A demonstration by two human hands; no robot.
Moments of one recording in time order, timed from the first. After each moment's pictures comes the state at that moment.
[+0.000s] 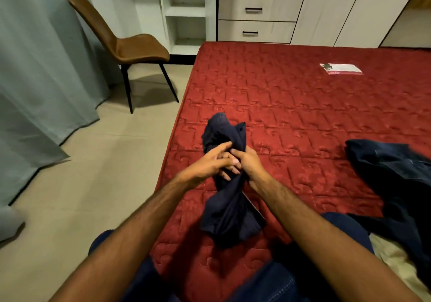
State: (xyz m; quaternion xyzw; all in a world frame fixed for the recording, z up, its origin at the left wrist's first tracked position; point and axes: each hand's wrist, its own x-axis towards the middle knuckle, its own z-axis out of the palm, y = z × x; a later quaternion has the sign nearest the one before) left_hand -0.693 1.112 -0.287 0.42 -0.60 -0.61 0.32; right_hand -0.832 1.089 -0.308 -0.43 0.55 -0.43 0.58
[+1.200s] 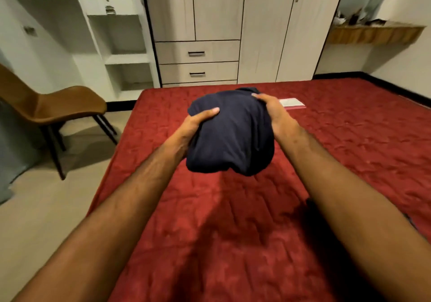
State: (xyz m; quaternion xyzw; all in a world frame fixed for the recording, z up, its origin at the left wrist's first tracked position) left_hand -0.861 0.843 -0.155 0.39 -0.44 -0.68 0.45; right_hand -1.067 0.830 -0.133 -0.33 0.48 -0.60 0.55
